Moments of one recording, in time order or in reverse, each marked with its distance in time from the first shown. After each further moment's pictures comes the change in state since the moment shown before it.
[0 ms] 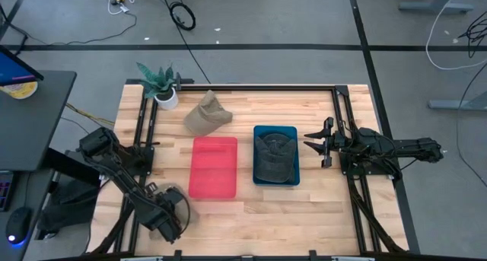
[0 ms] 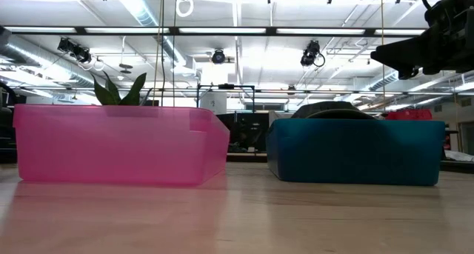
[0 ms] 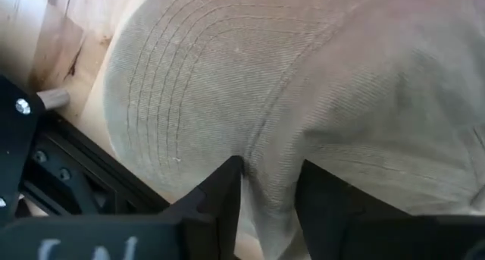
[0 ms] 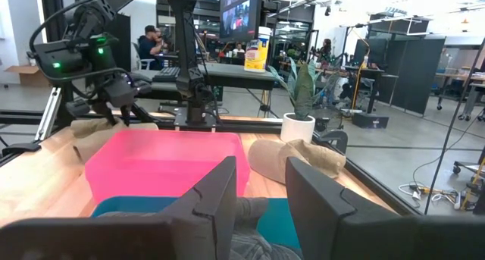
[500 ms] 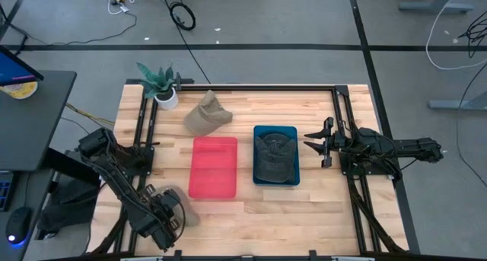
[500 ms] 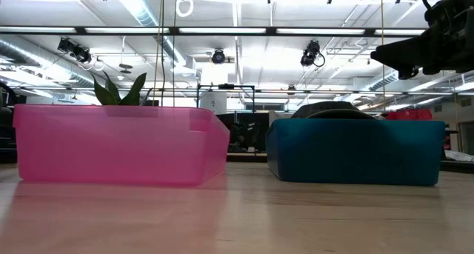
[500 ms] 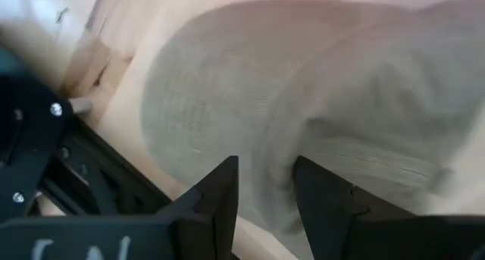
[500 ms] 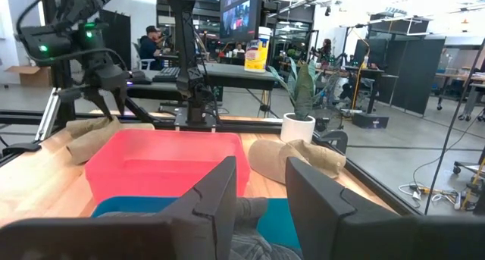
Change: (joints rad) left arm -0.049 0.002 0.120 -0.130 -0.107 -0.069; right arm 0.000 0.000 0.000 0.000 0.000 0.000
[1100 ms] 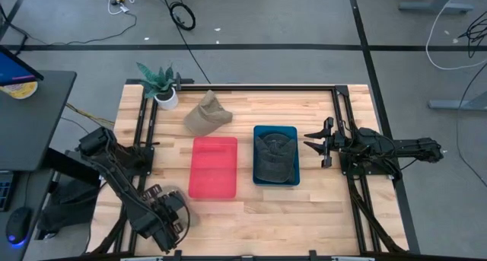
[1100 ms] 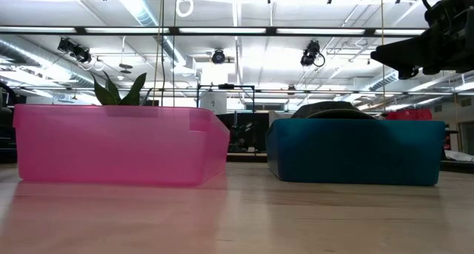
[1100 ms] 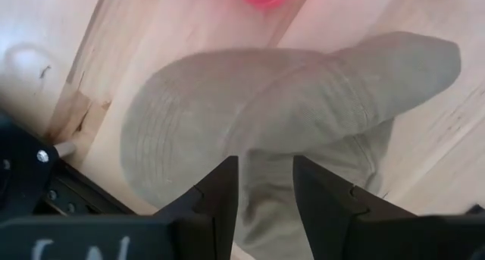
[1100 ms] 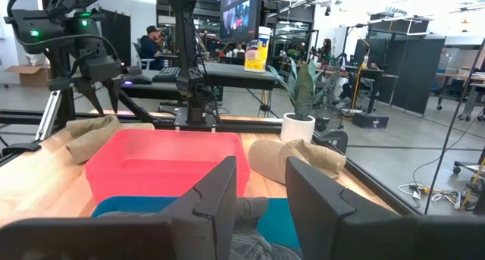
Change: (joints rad) left arm 0.025 -0.007 0.080 0.000 -0.083 0.112; right arm 0.000 0.000 0.000 0.000 0.000 0.000
